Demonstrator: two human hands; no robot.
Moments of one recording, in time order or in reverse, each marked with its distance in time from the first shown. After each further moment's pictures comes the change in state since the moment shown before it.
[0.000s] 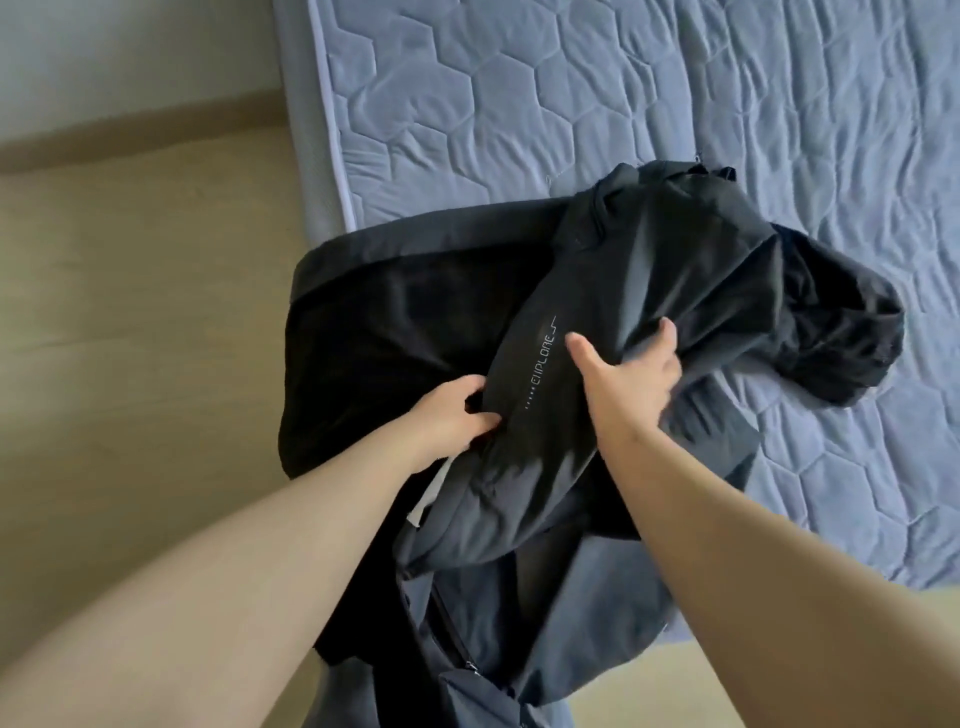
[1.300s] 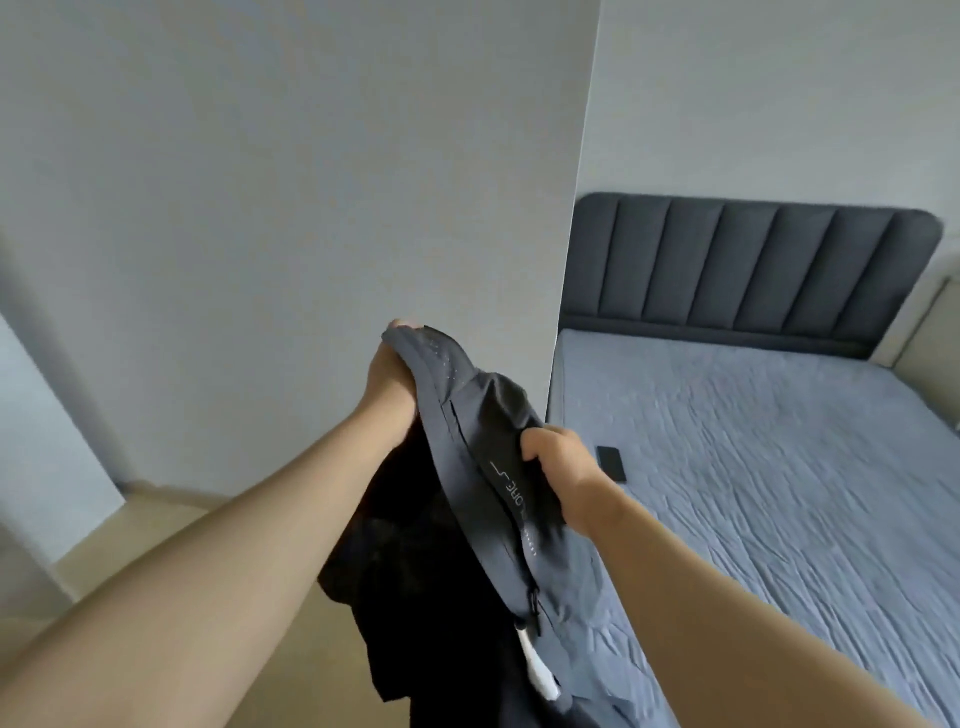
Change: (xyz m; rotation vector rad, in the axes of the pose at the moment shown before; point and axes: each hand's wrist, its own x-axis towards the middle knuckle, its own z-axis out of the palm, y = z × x) left_hand -0.508 0.202 -0.379 -0.746 0.990 0.668; right_hand -0.433 -0.417 -0.093 0.187 -0.902 -0.694
